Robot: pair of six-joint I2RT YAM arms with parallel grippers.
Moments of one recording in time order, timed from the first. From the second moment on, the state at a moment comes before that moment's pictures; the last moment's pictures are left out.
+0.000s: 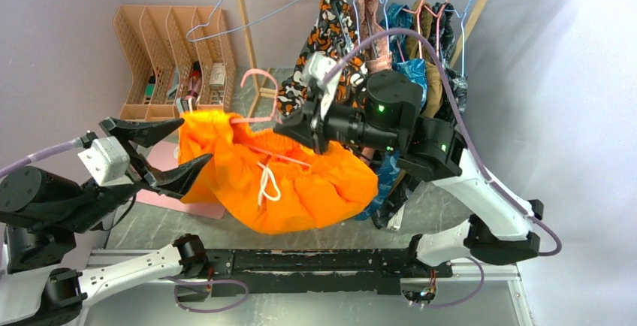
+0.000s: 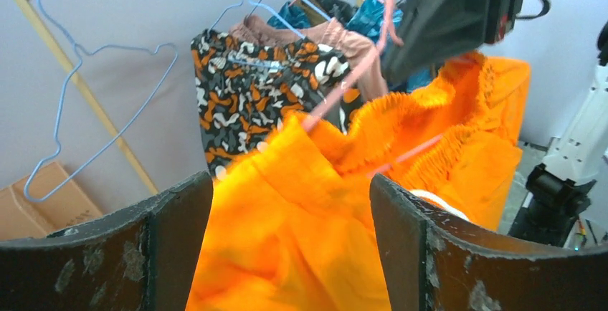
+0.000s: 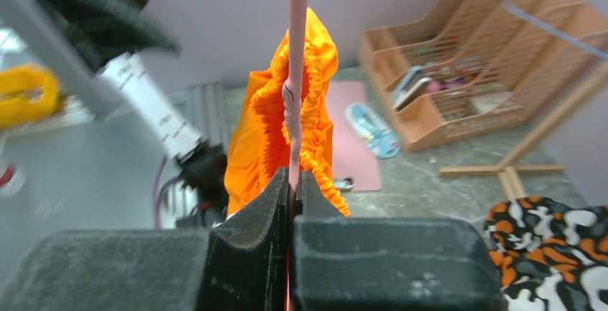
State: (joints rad) left arm -1.05 0.56 1.43 -0.65 -0.16 0.19; right arm 1.13 1.30 1.84 -0.63 -0.24 -0.05
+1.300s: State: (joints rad) left arm -1.05 0.50 1.20 -0.35 -0.40 0.20; right arm 0.99 1.52 2.11 -0.77 0.58 0.17
